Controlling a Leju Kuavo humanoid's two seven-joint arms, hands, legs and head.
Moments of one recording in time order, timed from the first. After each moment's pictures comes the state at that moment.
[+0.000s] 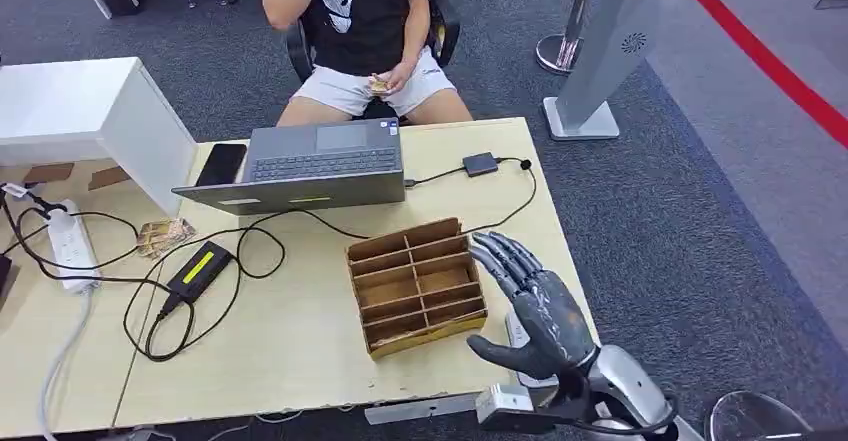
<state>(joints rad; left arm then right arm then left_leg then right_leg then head) -0.05 0.02 0.14 -0.20 -0.21 0.14 0.17 -0.06 -0.34 0.60 -1.79 0.71 -0.19 -0.19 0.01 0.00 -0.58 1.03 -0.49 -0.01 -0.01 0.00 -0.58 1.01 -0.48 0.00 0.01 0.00</state>
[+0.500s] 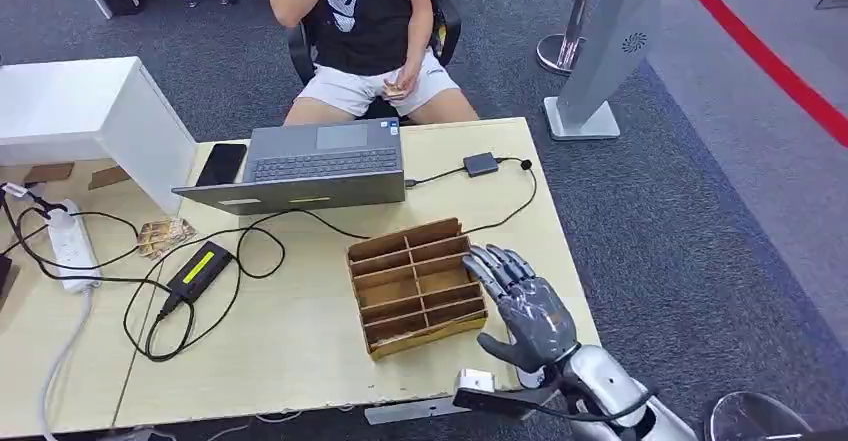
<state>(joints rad) -0.07 0.02 0.14 -0.20 -0.23 0.13 0.19 -0.13 -0.32 0.67 -1.57 0.97 -0.25 -0.04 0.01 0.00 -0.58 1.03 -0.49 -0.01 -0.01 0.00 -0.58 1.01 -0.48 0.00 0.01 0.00</state>
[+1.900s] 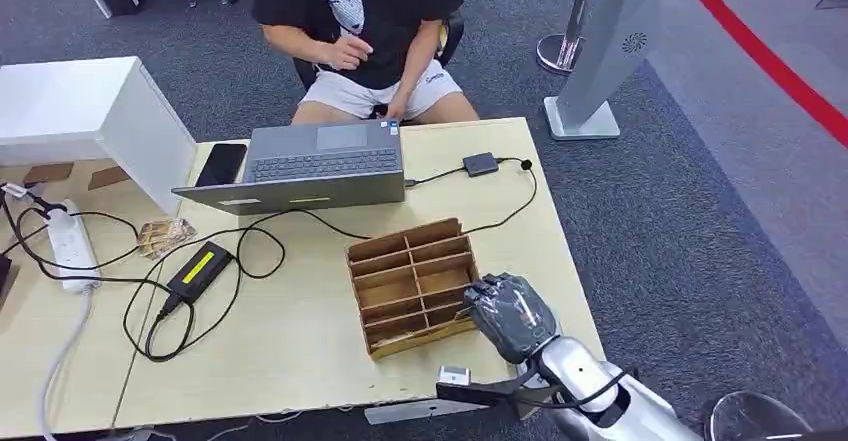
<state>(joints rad) -0.07 0.03 0.15 -0.20 -0.25 0.14 0.20 -0.26 -0.31 0.83 -1.42 1.09 -0.19 0.09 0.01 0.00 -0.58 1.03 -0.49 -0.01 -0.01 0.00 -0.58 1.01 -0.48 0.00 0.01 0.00</state>
